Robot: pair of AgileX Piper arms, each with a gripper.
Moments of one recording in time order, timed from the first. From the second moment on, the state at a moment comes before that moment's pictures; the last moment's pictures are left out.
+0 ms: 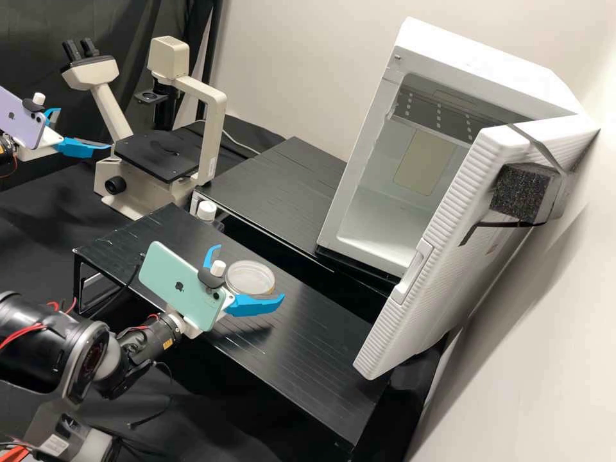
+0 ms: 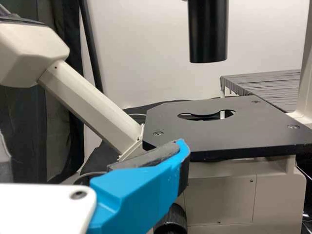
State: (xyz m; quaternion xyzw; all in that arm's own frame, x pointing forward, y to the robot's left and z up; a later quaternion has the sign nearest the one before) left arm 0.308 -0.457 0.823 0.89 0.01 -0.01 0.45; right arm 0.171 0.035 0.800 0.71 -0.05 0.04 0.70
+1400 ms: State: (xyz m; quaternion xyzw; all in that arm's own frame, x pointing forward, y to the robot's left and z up) left arm 0.308 -0.457 0.823 0.89 0.01 -0.01 0.45; right arm 0.185 0.011 0.778 0.69 -0.06 -0.02 0.73
